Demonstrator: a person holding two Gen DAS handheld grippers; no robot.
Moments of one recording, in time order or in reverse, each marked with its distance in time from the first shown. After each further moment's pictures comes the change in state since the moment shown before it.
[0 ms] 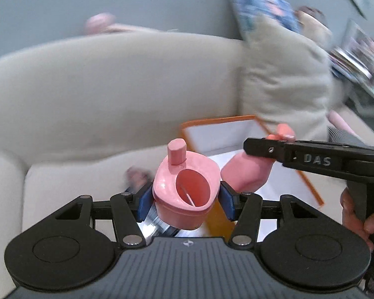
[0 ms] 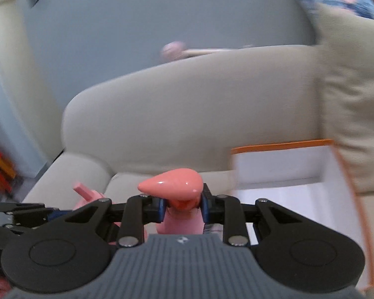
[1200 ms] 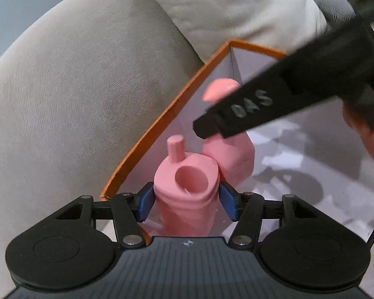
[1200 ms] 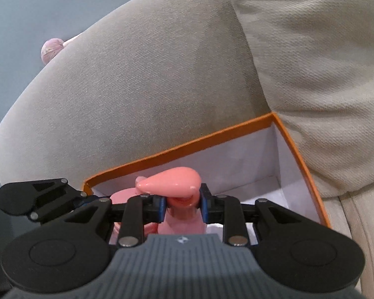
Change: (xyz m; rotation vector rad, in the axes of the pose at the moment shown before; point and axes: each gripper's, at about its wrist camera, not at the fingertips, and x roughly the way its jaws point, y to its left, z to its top) left arm 0.262 -0.077 0.025 0.683 0.202 0.021; right arm 0.182 -0.164 0.019 0.220 0.123 -0.080
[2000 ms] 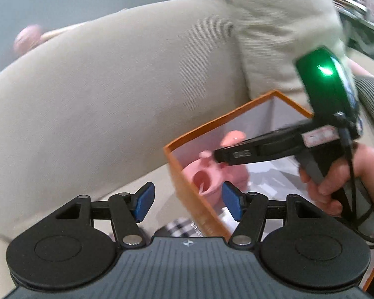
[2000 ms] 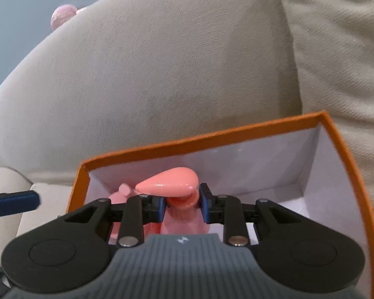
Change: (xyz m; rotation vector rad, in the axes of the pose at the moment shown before) left arm -0.078 0.008 -0.040 -0.467 -0.109 0.059; right arm 0.040 0.029 -0.007 -0.130 0.057 -0.016
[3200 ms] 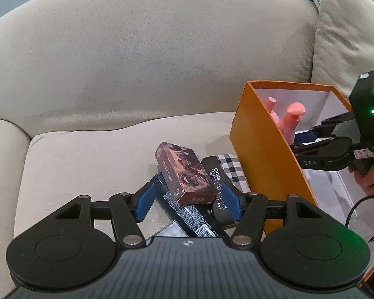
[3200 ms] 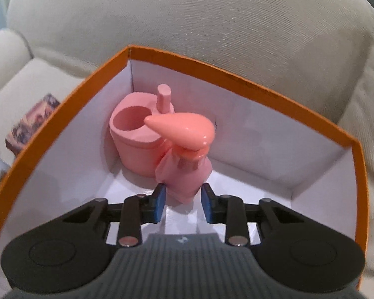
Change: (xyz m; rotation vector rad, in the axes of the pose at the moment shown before) left arm -0.005 0.053 -0.068 -0.354 0.103 0.099; right arm 0.021 0.033 -0.036 -0.599 0.198 -0.099
